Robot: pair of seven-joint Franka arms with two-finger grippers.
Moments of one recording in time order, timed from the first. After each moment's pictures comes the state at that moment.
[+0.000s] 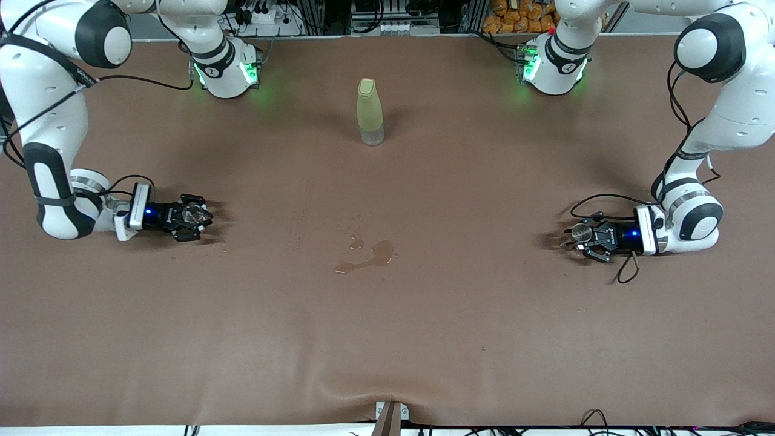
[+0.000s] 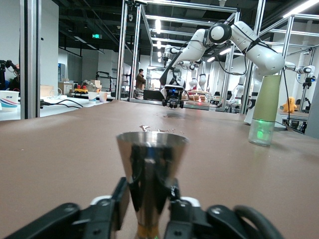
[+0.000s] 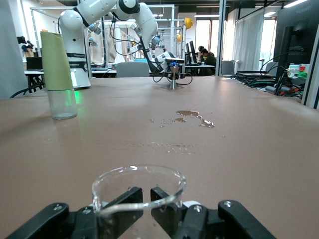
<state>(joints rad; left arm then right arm) 0.51 0.98 -0.15 -1.66 -1.12 1.49 2.54 -0.14 0.82 -0.30 -1.91 1.26 1.41 -2.82</state>
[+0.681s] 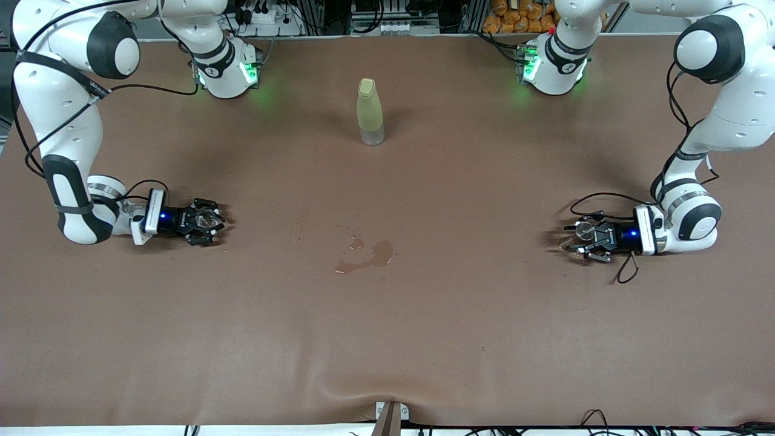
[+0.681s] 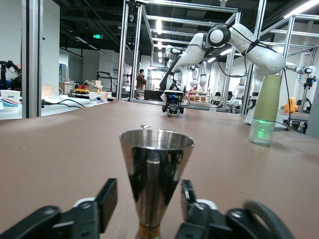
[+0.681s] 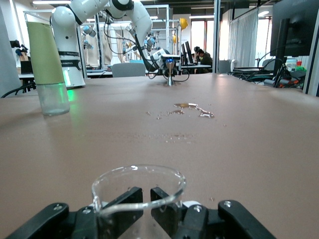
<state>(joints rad) 0.52 0.98 -0.15 -1.65 -1.12 1.49 2.54 -0.13 0.88 -0.28 -1.89 1.30 1.44 -2.82</state>
